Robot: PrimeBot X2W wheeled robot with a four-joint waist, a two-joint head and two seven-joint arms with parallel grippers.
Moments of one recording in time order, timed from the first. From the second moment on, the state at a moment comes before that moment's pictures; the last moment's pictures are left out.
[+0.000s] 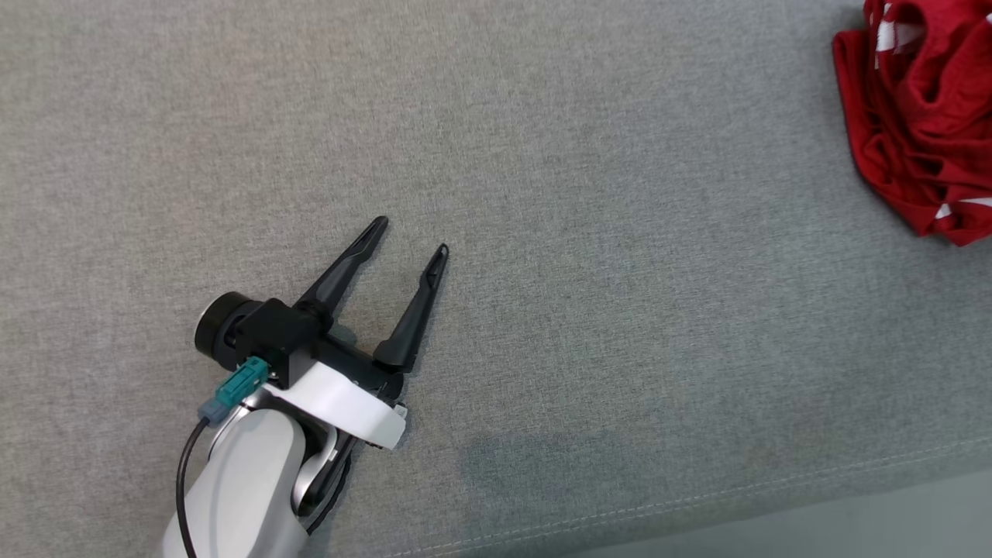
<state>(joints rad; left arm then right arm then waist) -0.40 0.16 -0.39 0.26 -0.30 -0.13 -0.27 -1.23 -0.56 0.82 1.29 1.12 0.12 -0.15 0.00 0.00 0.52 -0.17</state>
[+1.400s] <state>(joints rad) -0.14 0.05 -0.06 0.31 -0.21 -0.11 -0.26 -0.42 -0.33 0.12 0.50 0.46 0.12 -0.25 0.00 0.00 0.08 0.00</state>
